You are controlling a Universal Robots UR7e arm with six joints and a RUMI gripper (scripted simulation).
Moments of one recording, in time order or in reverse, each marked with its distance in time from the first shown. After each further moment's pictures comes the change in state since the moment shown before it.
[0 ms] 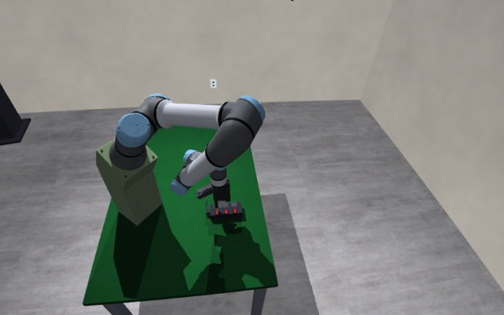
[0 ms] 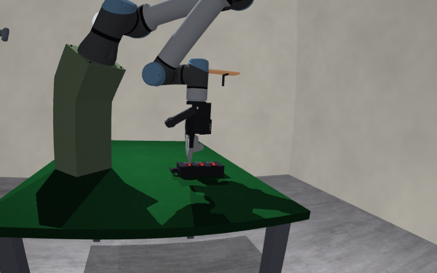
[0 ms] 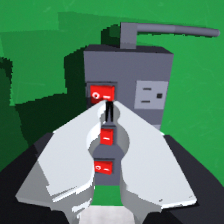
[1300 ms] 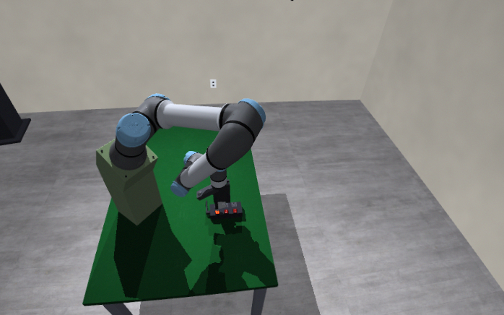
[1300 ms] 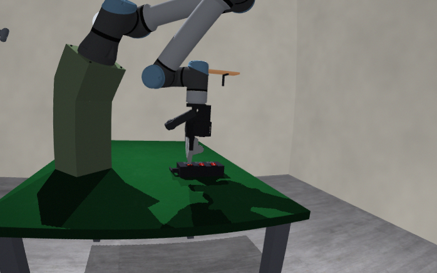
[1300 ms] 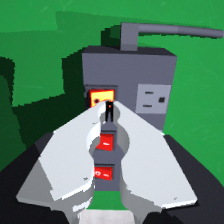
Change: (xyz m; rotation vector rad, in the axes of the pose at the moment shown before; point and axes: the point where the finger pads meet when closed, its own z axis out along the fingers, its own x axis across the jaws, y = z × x) arm 0.000 0.000 0.009 0.000 0.000 0.000
